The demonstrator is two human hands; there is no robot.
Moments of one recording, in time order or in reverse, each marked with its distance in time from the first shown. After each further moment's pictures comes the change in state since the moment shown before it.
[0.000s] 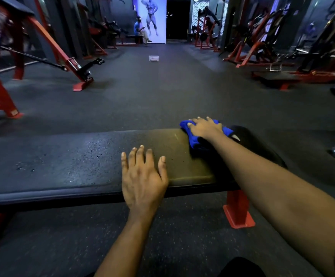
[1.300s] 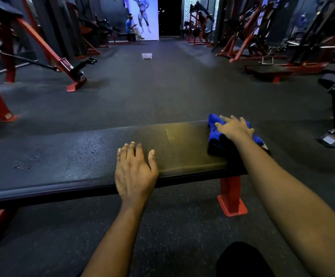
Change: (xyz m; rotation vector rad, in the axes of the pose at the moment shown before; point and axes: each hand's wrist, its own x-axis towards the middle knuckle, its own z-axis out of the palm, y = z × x) left_hand -0.004 -0.002 -0.002 -0.070 -0.026 -0.011; right_hand -0.065 0.091 -0.013 0.210 0.081 0.330
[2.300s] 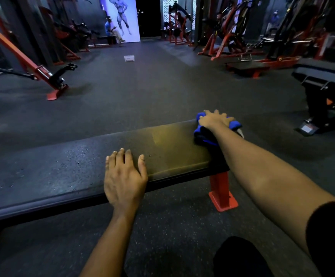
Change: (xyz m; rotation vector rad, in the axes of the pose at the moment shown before) left_hand 0.001 0.004 0.002 0.042 0.016 0.038; right_hand 0.027 -0.020 -0.011 -0.138 -0.034 0.082
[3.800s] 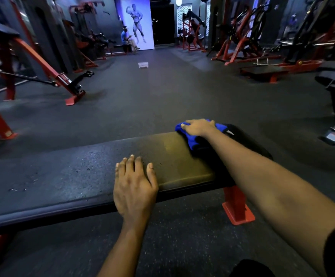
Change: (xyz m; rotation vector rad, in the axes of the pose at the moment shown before) left_hand 0.001 -0.002 0.008 -0.012 0.072 -0.018; right_hand 0.005 -0.068 0.019 -0.033 -0.060 -0.379
